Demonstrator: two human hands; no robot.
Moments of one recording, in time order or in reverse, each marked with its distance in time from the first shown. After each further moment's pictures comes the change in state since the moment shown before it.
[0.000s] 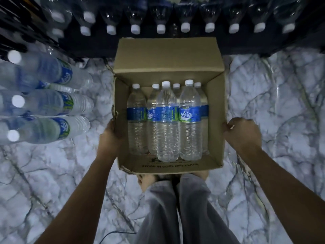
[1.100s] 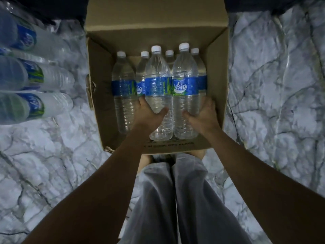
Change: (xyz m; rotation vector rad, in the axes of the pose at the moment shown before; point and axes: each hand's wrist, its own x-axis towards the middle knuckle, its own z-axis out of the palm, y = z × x) left_hand 0.000 0.030 0.135 0.076 -0.222 0.017; right_hand -0.020 -0.033 0.091 0.446 -0.332 0.137
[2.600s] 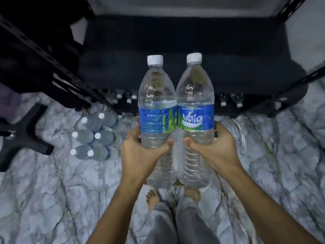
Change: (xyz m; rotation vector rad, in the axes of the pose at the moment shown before) left_hand -0.330 0.183 -0.265 -0.485 0.430 0.353; right_hand -0.291 -0.223 -0.265 0.500 0.146 -0.456
